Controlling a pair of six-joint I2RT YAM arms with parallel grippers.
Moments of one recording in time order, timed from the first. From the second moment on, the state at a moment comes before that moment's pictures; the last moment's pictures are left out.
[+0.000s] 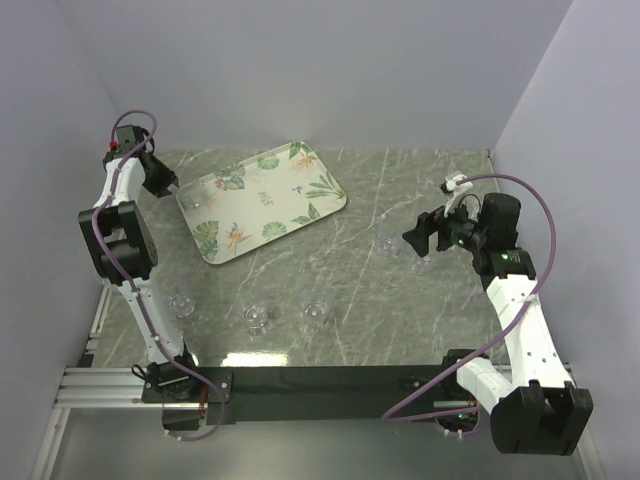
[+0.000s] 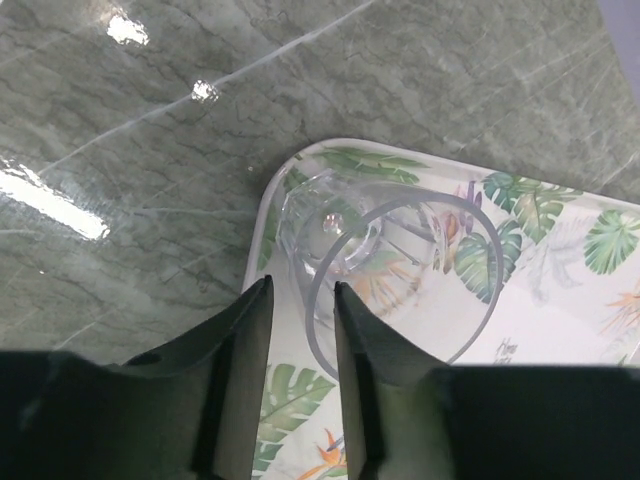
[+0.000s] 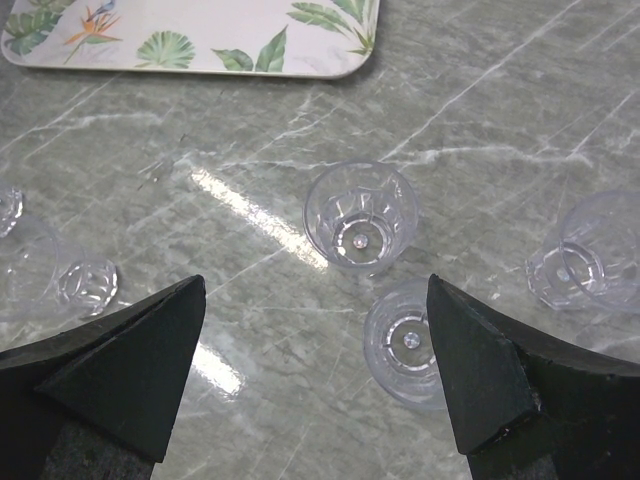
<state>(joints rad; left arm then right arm) 0.27 2.15 1.87 -0.68 0.06 -0.61 -0.06 0.98 0.86 -0.39 -0.65 -0.22</state>
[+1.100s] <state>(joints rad) 0.31 1.36 1.16 -0.68 -0.42 -0.68 -0.10 1.02 0.86 -0.38 -0.64 -0.23</state>
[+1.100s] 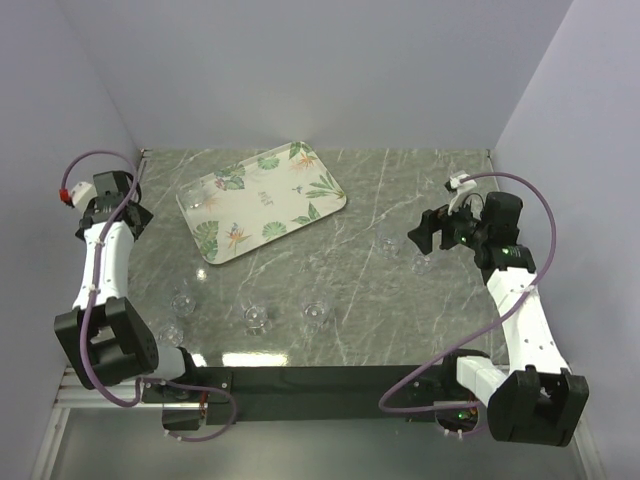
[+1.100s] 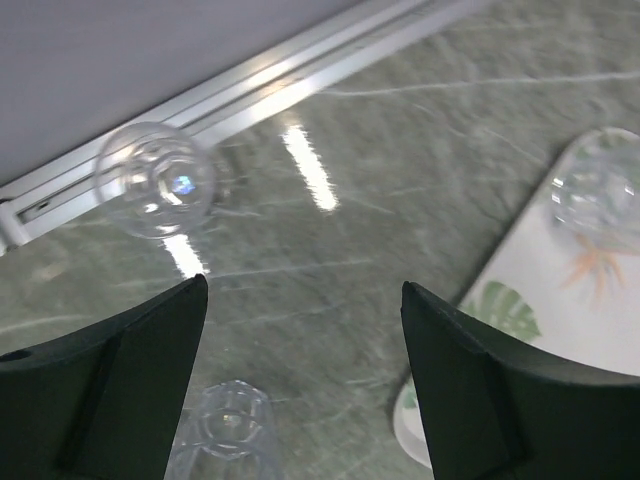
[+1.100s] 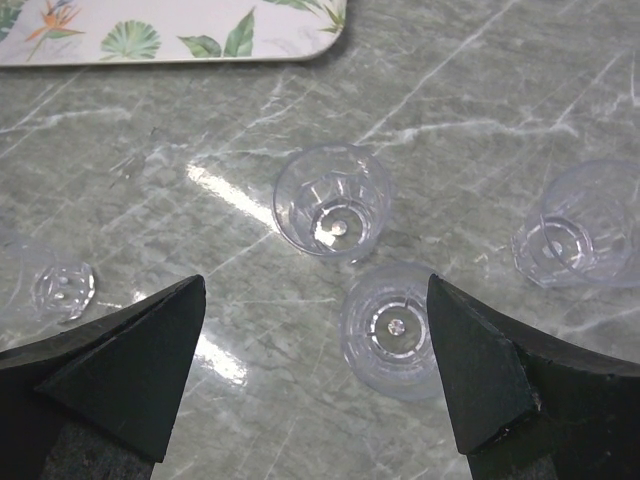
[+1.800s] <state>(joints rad) 0.43 1.59 1.15 -0.70 -0.47 -0.67 -0.18 1.05 0.86 -0.37 -0.67 -0.22</state>
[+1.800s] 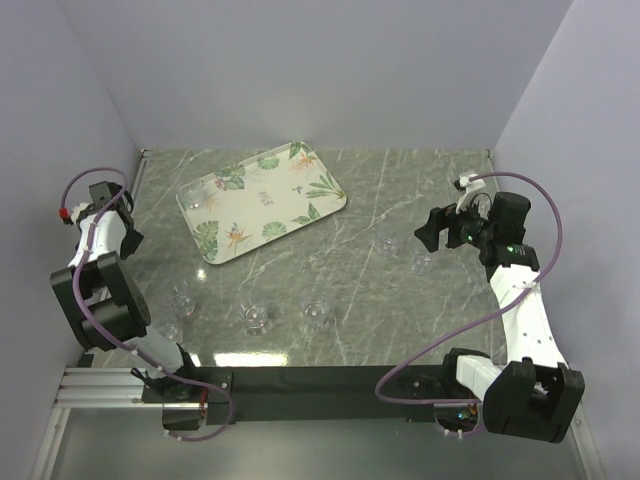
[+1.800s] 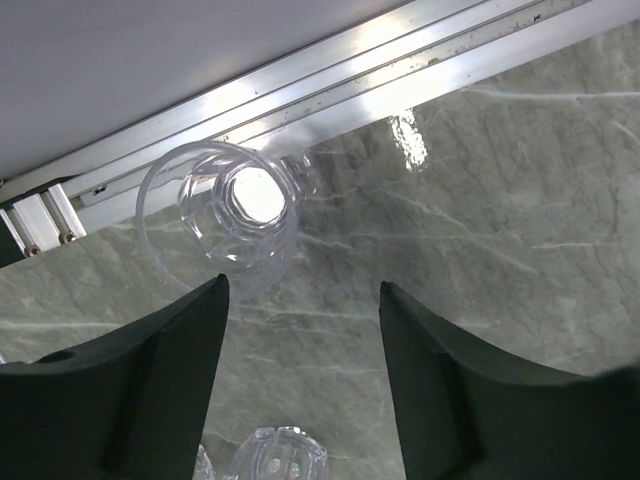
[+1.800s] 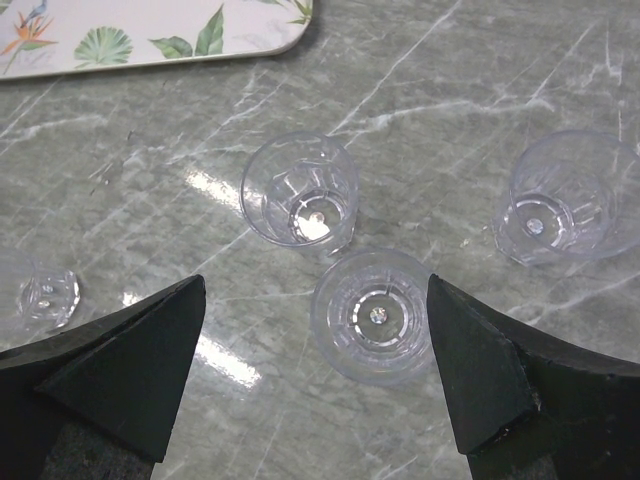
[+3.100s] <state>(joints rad) 0.42 1.53 1.08 -0.58 -0.27 -0.49 -0.20 1.05 0.86 -0.37 -0.68 -0.22</state>
